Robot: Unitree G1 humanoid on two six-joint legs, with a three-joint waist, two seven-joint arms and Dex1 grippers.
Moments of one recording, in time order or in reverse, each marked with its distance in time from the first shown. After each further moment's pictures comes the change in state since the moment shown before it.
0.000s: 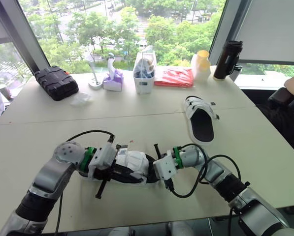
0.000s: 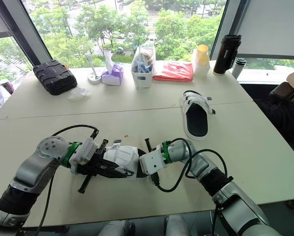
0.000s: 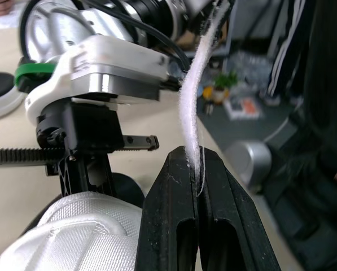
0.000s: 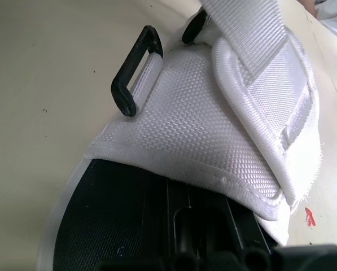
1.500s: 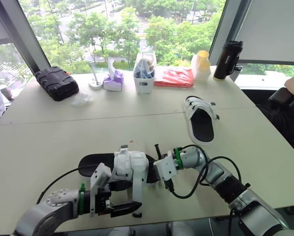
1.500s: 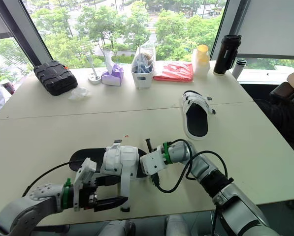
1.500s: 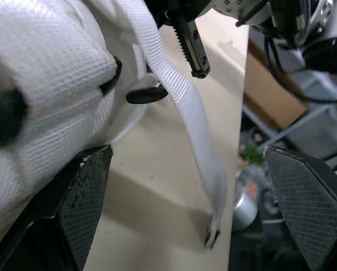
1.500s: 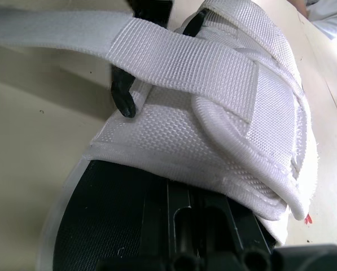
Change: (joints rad) left arm 0.431 -0.015 0.044 -0.193 -0.388 0.609 0.680; right arm 0.028 -0.003 -0.014 -0.012 -0.009 -0.005 -0.021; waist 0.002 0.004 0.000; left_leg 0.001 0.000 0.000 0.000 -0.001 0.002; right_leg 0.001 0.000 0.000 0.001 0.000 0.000
